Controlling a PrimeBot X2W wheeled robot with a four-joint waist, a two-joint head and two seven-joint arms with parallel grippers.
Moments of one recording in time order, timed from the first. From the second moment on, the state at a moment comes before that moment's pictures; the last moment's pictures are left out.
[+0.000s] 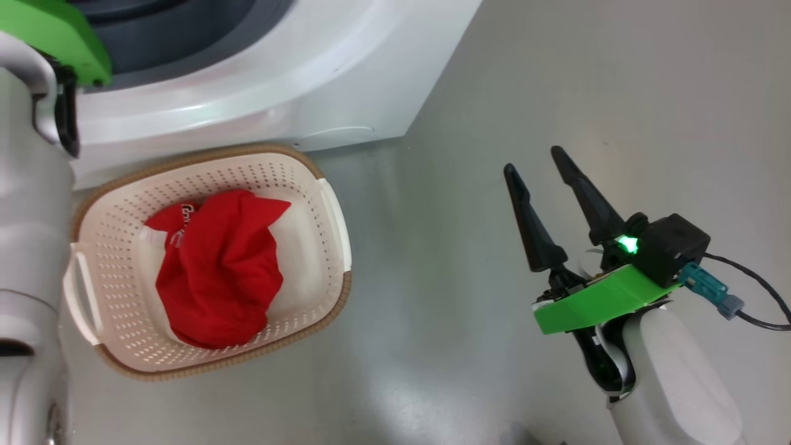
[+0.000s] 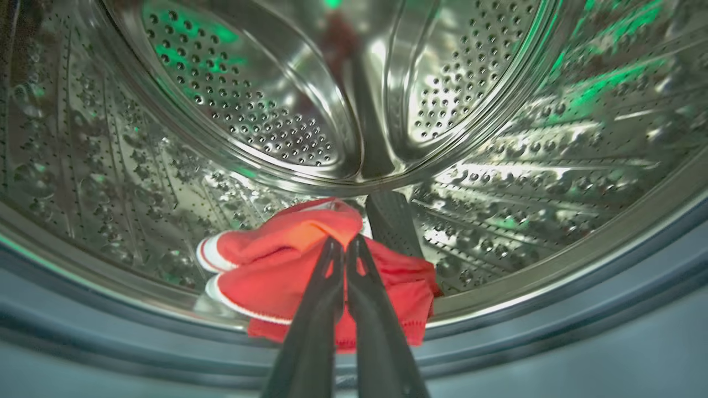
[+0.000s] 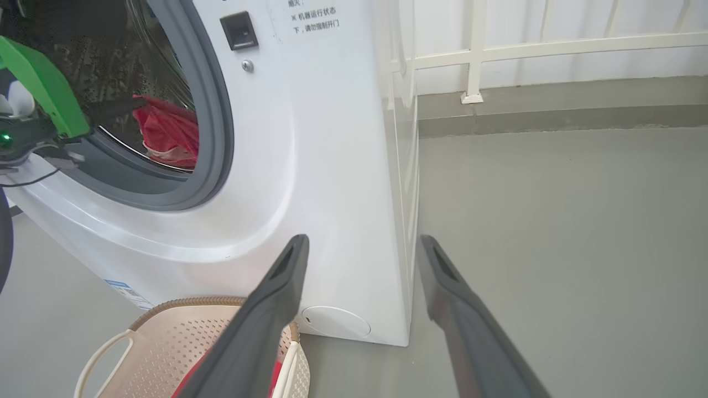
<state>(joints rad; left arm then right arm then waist) -1.37 0.18 -0.20 1.25 -0.21 0.00 -0.25 -0.41 -0.07 0.20 0.15 0.29 0.13 -0.26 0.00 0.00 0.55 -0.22</state>
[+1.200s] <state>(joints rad) -0.56 0.05 -0.01 0.17 -0.26 -0.09 -0.25 -0.26 -0.16 0.11 0.15 0.30 0.13 -0.26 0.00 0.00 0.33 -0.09</state>
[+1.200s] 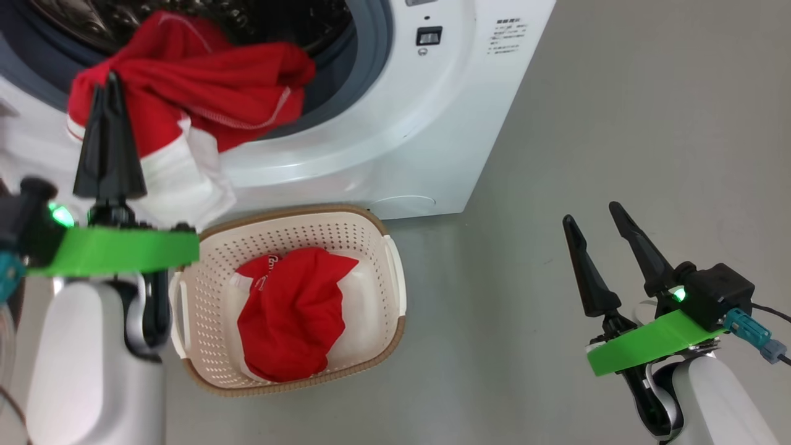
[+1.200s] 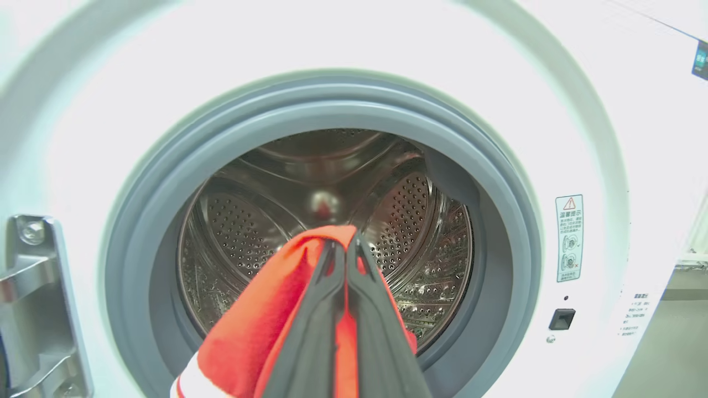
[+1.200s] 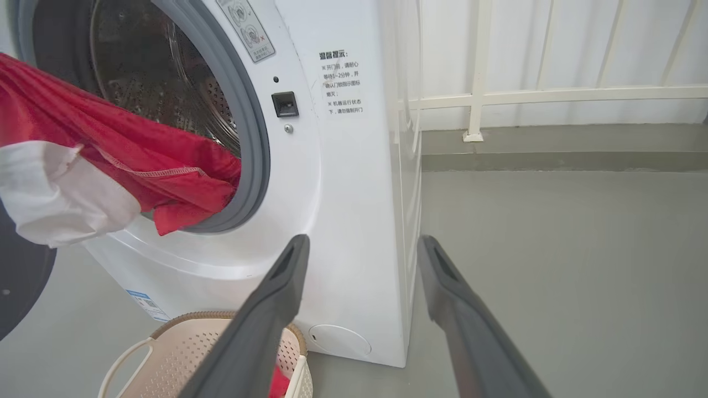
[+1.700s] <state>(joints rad) -0.32 0.04 -0.05 -0.16 -0.28 -0.06 -0.25 -0.26 -0.17 0.10 0.14 0.30 0.13 -0.26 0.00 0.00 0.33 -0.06</state>
